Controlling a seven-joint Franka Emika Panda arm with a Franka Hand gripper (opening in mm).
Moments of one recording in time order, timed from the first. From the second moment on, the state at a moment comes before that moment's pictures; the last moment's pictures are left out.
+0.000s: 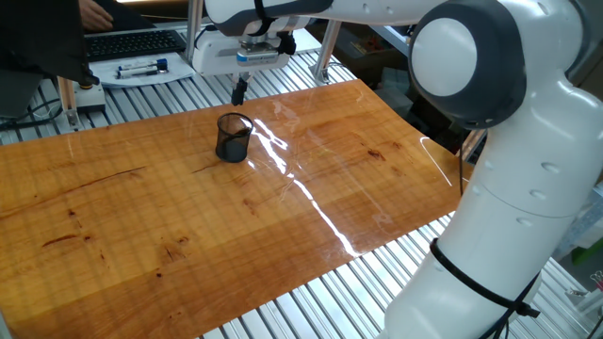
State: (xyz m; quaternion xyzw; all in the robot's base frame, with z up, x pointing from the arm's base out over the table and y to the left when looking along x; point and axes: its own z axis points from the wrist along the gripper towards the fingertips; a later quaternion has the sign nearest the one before) arm 0.593 0.019 0.274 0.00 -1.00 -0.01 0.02
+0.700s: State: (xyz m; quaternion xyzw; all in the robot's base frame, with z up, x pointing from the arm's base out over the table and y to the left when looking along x) arm 0.580 0.018 0.305 0.00 -1.00 0.02 0.02
